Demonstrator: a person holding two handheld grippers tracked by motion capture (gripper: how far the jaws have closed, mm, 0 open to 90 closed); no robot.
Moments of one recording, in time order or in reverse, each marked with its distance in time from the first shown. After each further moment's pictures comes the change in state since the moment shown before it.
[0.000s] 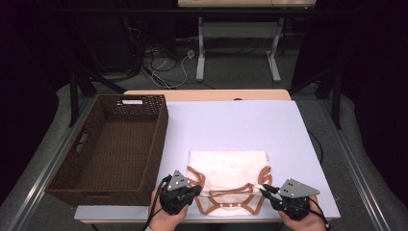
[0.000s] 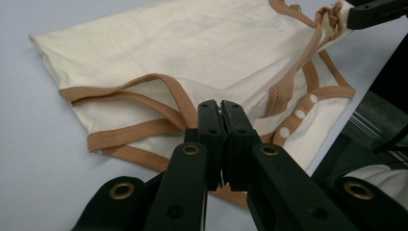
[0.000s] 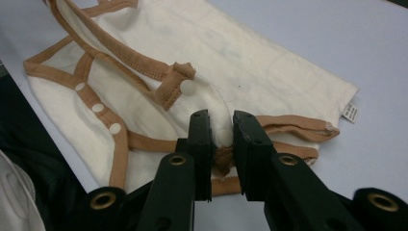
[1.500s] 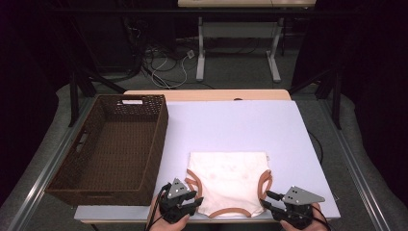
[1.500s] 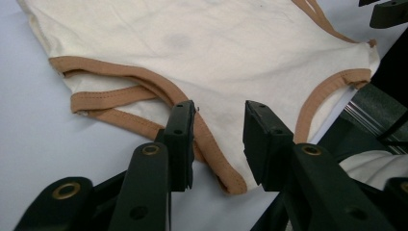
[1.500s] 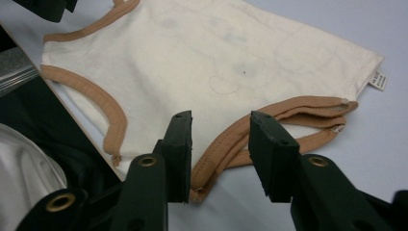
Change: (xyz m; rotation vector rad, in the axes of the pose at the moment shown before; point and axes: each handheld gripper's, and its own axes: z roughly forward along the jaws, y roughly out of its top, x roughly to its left) left arm -0.005 -0.020 0.004 0.015 0.015 -0.036; right arm 0.006 -0.021 -0.005 -0.009 0.039 0.093
